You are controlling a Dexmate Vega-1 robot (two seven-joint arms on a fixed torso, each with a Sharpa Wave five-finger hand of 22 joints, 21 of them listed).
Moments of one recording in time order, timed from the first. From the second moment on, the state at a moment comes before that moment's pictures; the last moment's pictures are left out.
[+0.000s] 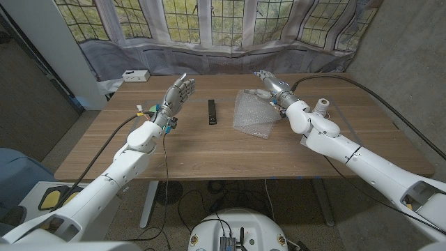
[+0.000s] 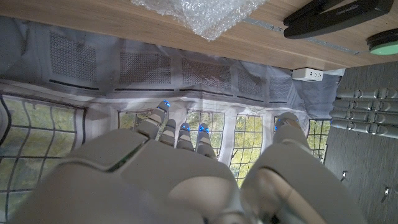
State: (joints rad) left arm 0.90 0.60 0.35 -1.47 -0.60 -0.37 -0.08; left_hand 0.13 -0.01 0.33 -0.11 0.20 0.15 0.11 0.19 0.17 0.15 0.11 0.23 0.19 0.08 0.11 0.19 0.18 0.05 0.10 0.20 0.17; right arm -0.65 -0.68 -0.71 -1.74 -0.52 -0.29 -0.13; right_hand 0.30 0.02 0.26 -0.15 0.18 0.02 0.01 0.18 0.19 -0.05 0.08 0.18 0.19 -0.09 0.08 0.19 0.21 0.10 0.05 0.18 0.17
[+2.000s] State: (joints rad) left arm 0.90 0.59 0.36 -1.46 -0.59 -0.34 -0.05; left_hand 0.14 0.00 0.33 -0.11 0.19 0.15 0.11 0.19 0.17 0.16 0.11 0.22 0.19 0.09 0.10 0.19 0.18 0.05 0.11 0.20 0.17; right arm -0.40 -0.58 -0.95 -1.56 -0.65 -0.43 0.22; right_hand 0.29 0.02 0.25 -0.14 0.18 -0.09 0.03 0.18 0.19 -0.14 0.09 0.18 0.19 -0.12 0.11 0.19 0.21 0.10 0.06 0.19 0.17
